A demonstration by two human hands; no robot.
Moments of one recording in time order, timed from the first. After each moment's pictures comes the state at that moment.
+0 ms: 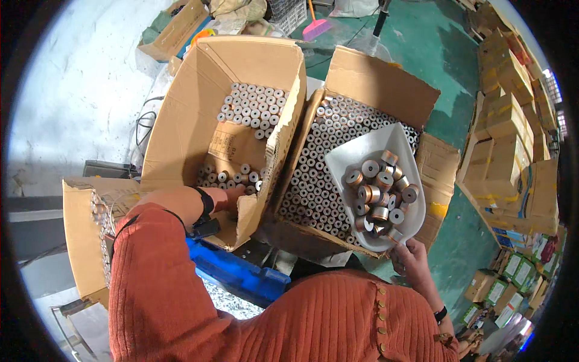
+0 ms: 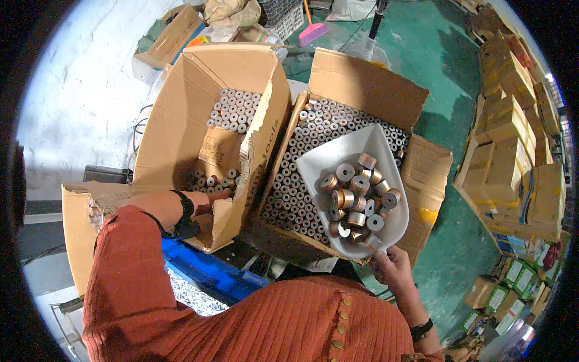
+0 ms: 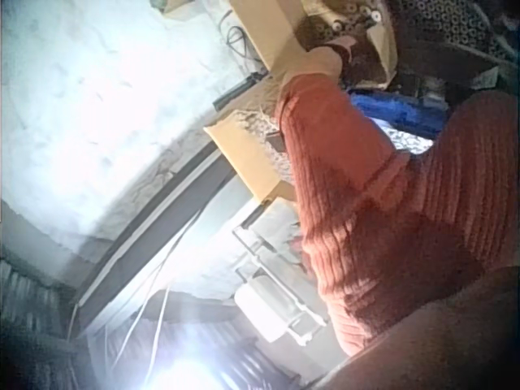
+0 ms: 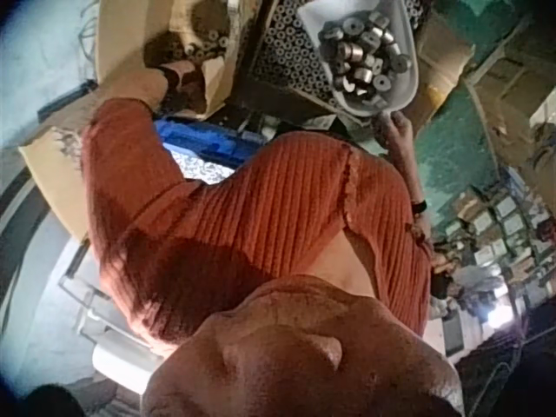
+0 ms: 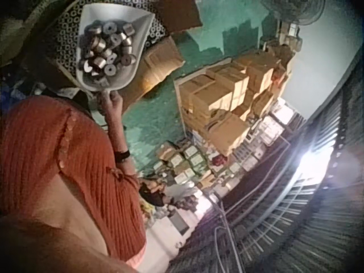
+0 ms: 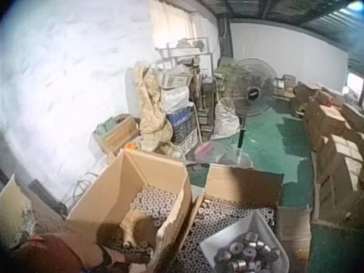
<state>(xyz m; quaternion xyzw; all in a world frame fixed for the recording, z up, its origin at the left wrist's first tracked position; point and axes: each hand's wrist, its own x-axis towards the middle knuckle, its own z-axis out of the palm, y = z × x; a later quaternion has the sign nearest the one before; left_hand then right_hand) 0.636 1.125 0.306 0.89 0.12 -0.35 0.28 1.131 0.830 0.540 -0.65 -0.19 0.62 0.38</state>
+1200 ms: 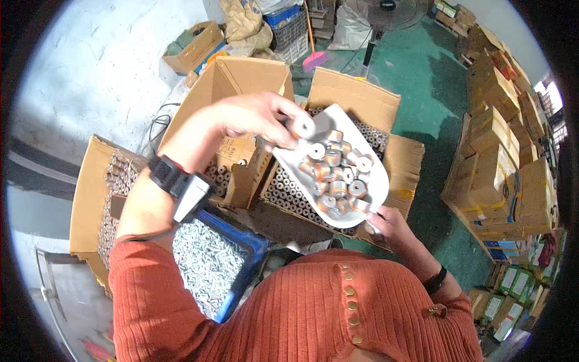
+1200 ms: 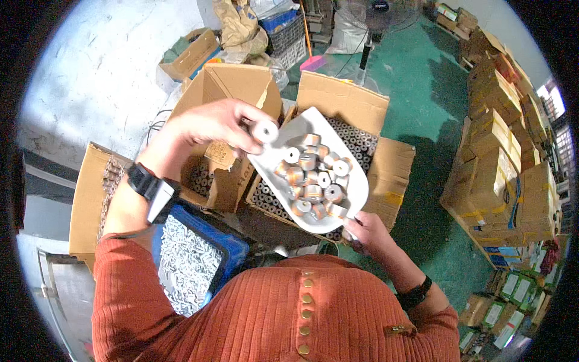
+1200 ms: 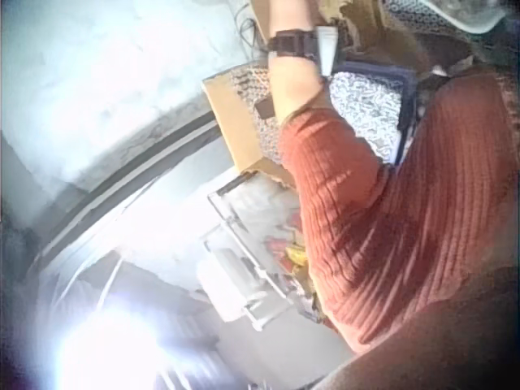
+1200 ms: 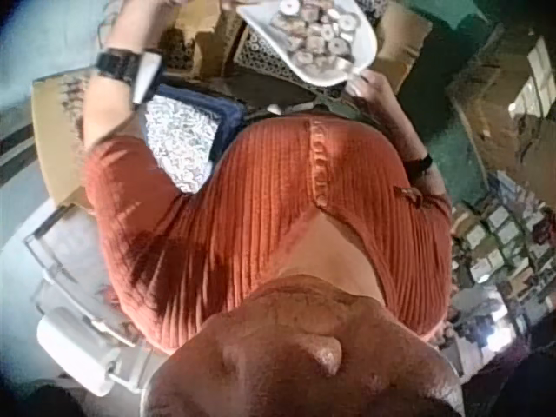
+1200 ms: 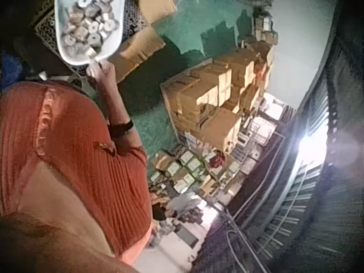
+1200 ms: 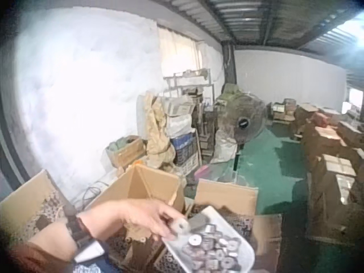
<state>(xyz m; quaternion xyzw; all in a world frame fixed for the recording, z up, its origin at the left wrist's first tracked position) 0.869 1.087 0.753 0.72 0.30 -0.03 0.62 1.155 0.834 0.595 -0.61 -0.39 0.63 0.28</state>
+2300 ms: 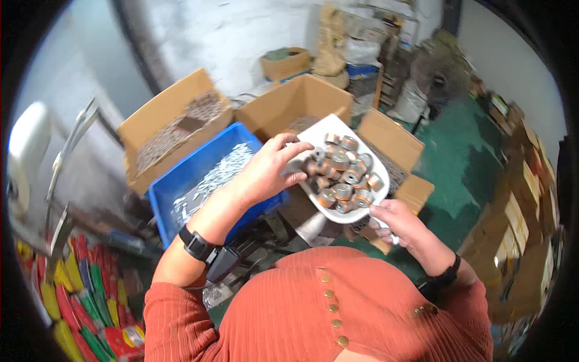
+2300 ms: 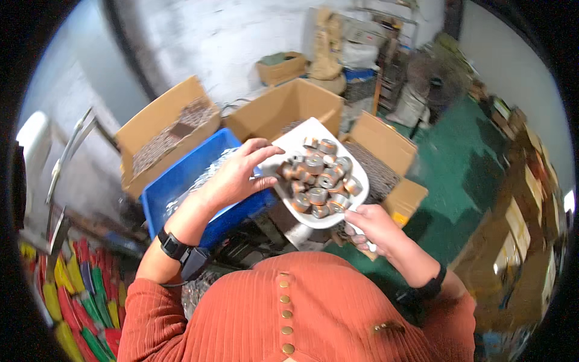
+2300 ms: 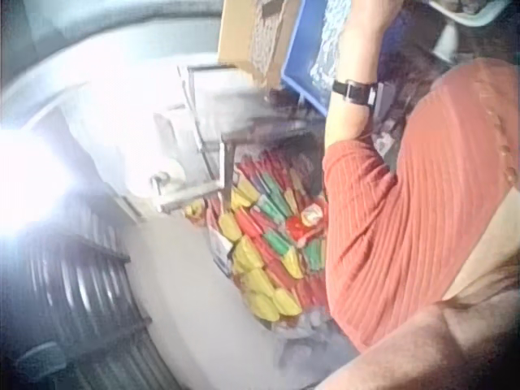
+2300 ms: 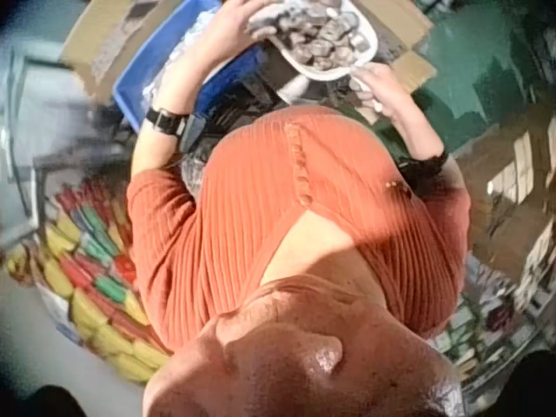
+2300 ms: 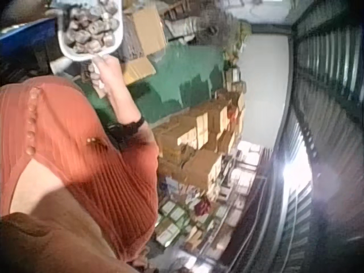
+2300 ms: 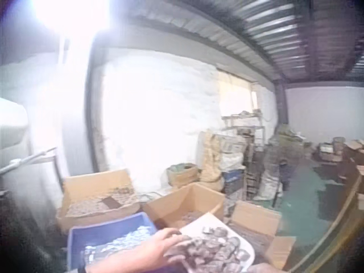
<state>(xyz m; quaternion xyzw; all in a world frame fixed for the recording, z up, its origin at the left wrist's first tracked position) 0.824 0.764 0.762 0.84 0.47 0.26 0.08 1.150 0.763 0.702 -0.48 -0.47 0.72 0.20</state>
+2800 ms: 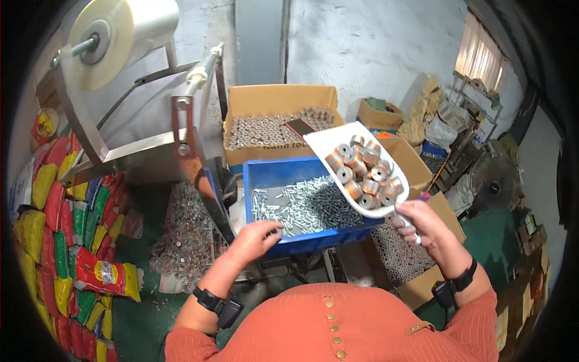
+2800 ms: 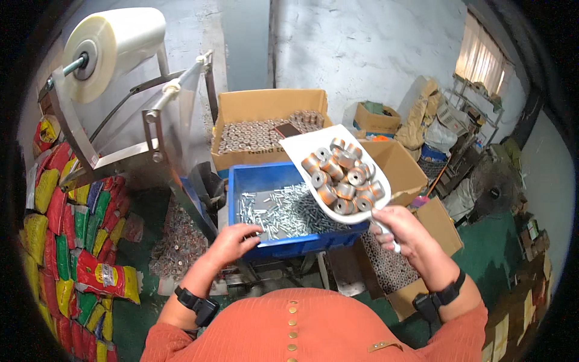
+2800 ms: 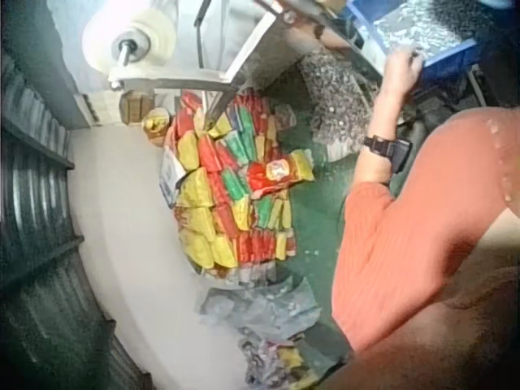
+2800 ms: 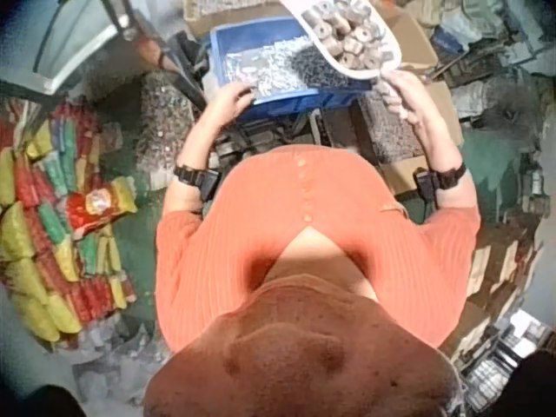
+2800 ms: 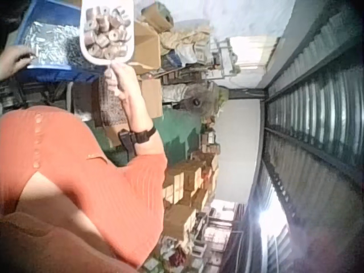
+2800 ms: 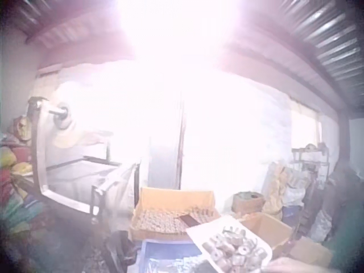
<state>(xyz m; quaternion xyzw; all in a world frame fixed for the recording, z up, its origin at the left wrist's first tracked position) 0.748 0.504 0.667 0.62 0.68 0.39 0.02 1.062 0.763 0.812 -0.32 -0.57 0.75 0.07</state>
